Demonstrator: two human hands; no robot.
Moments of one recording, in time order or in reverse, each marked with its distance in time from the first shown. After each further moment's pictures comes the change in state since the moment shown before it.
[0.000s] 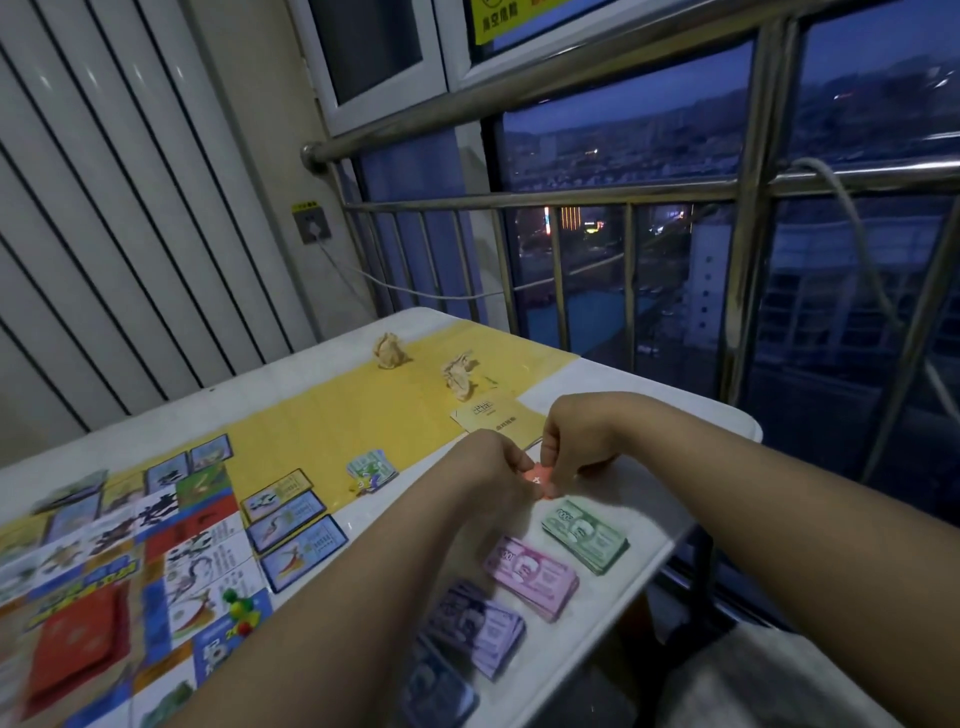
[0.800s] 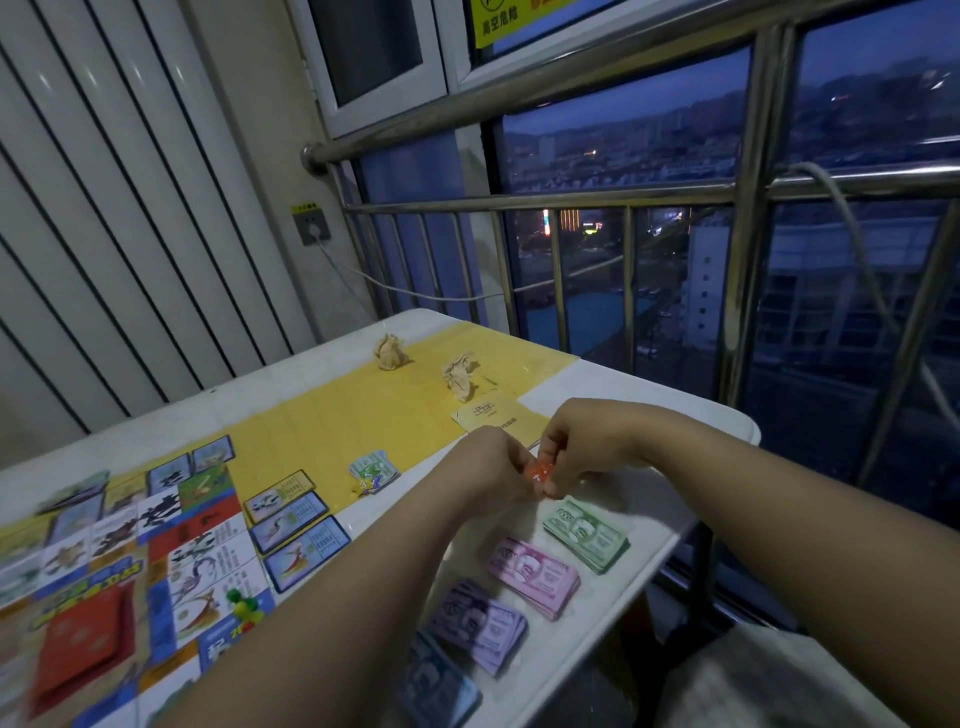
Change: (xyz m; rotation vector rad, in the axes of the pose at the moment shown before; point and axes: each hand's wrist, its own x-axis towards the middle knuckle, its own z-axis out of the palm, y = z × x) left_hand -0.006 0.002 -0.003 0.061 0.017 0.089; right_hand -0.013 0.006 0.007 0.200 0.026 -0.098
